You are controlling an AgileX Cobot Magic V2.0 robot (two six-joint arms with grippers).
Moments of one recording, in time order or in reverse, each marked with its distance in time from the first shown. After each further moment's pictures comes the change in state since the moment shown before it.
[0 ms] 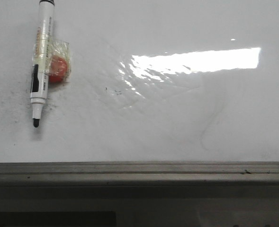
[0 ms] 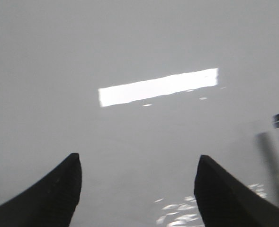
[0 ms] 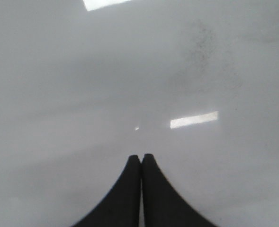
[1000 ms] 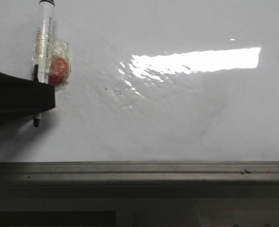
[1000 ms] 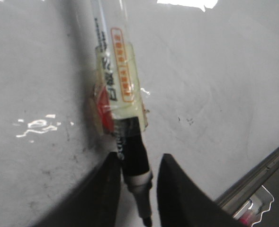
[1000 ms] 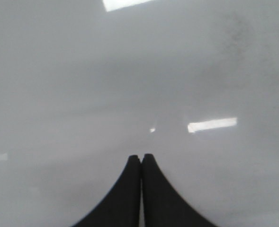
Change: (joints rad) left arm -0.489 0.587 -0.002 -0.149 -0.298 -0.188; right arm 0.101 0.000 0.036 0.002 -0.062 0.002
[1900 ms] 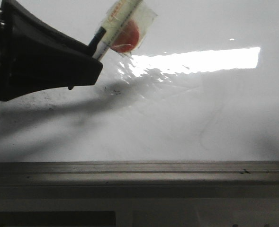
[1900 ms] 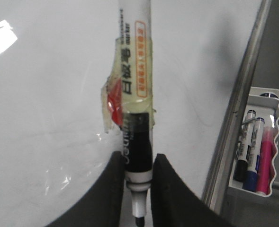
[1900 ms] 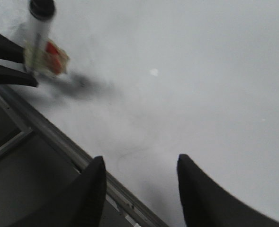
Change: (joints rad) left arm -0.004 -0.041 -0.271 0.765 0.322 0.007; right arm 0.636 0.294 -0.381 -0.011 0.247 -0.150
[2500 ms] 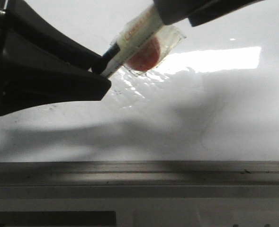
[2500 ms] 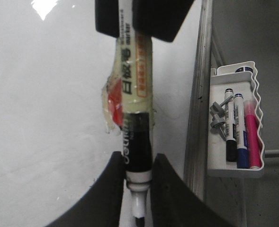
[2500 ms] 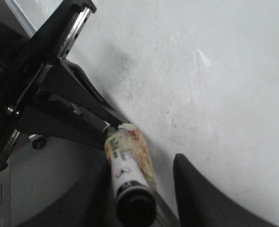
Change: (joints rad) left arm 0.000 0.000 0.000 0.246 -0.062 0.002; right arm 0.248 0.334 -0.160 0.048 -0.124 0.000
